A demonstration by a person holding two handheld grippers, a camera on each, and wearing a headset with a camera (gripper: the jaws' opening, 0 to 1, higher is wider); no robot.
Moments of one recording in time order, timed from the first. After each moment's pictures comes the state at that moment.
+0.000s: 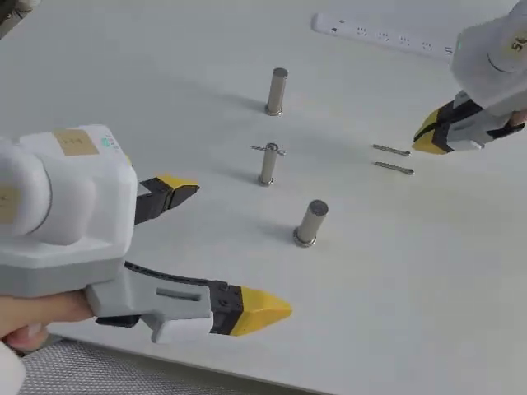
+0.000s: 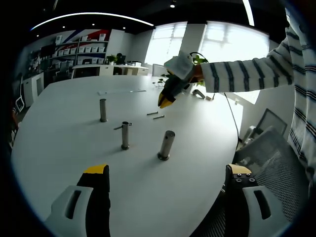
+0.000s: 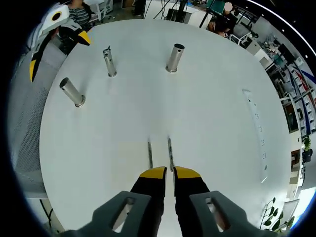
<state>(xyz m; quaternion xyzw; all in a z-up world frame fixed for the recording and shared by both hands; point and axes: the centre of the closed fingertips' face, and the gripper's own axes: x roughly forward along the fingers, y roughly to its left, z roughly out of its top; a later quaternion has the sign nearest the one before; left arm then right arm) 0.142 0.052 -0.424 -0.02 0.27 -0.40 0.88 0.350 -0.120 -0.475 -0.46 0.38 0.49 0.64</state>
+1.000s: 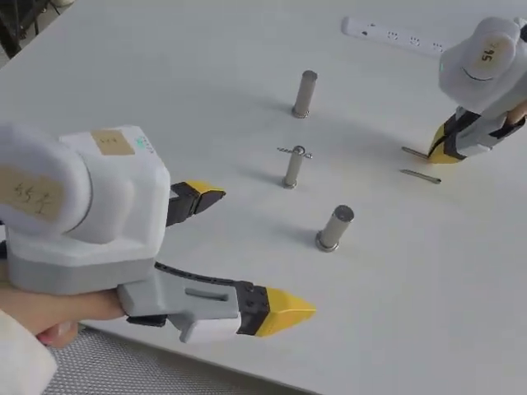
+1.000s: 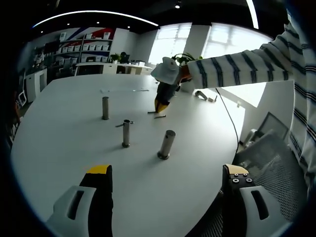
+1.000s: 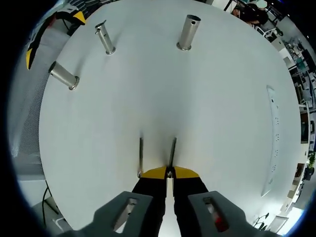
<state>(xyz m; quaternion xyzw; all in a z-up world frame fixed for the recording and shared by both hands) 0.140 0.053 -0.428 -0.03 0.28 -0.38 0.88 0.355 -0.123 -0.497 -0.51 0.43 0.51 0.54</state>
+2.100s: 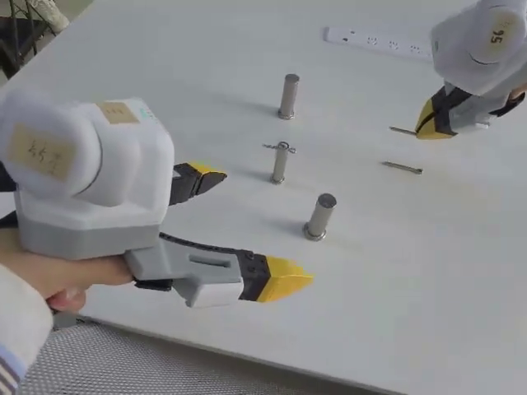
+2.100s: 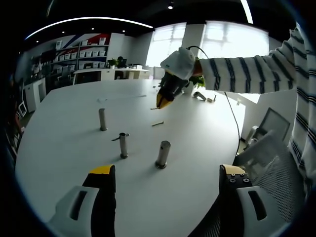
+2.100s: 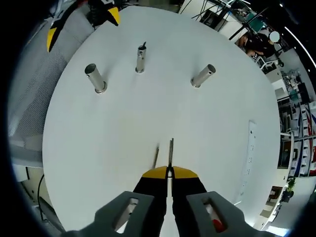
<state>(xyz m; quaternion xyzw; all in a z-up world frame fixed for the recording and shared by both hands) 0.143 0.041 -0.407 -0.01 0.26 -0.39 0.88 0.327 -0.105 -0.435 -0.57 0.30 0.53 0.55</state>
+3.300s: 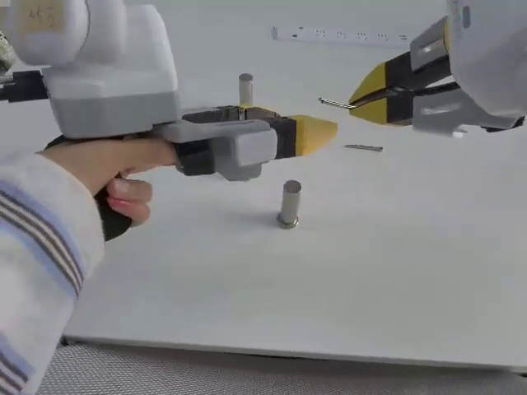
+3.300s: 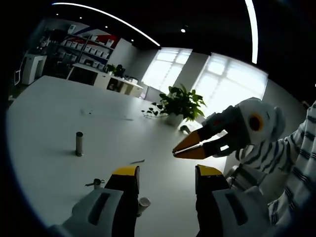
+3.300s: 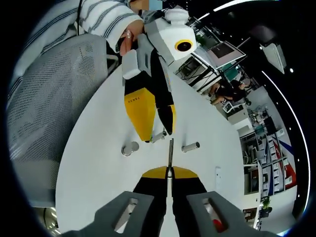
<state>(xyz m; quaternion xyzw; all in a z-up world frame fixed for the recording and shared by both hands) 0.205 -0.016 -0.339 -0.18 0.21 -0.43 0.86 0.211 -0.040 -0.343 -0.54 0.09 0.53 0.65</state>
